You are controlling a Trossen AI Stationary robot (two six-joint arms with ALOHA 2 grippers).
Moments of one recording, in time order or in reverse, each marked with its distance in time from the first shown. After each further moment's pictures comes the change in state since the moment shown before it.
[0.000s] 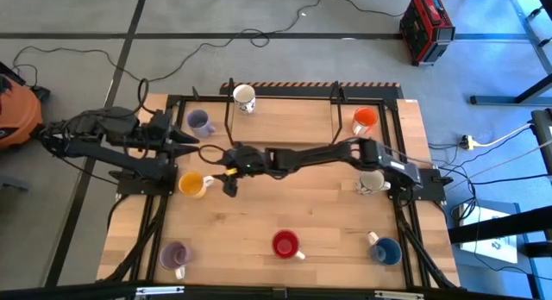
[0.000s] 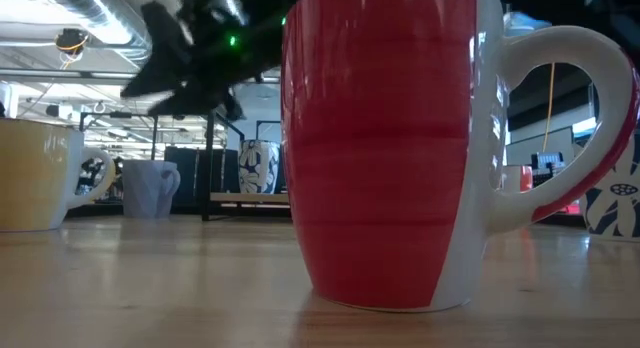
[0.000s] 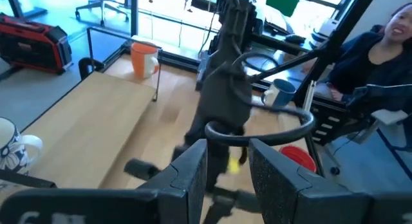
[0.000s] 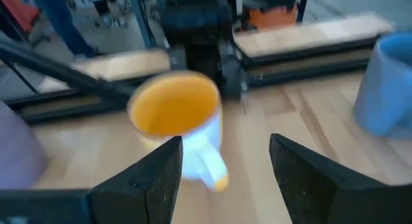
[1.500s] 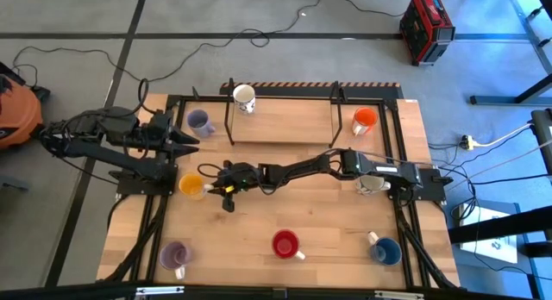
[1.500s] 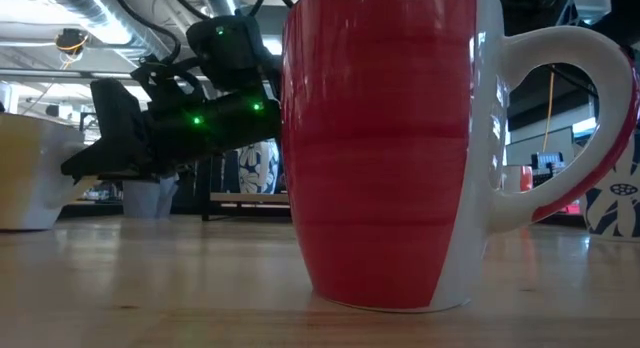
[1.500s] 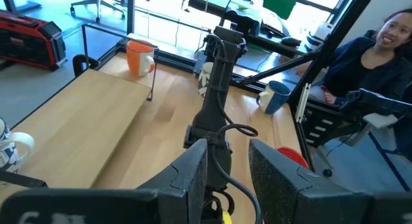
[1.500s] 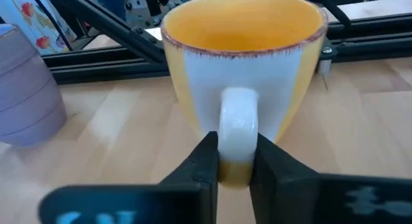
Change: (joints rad) left arm 0.000 -0.001 0.000 0.008 0.014 -0.027; right arm 0.033 0.266 0.074 0.291 -0.164 -0.050
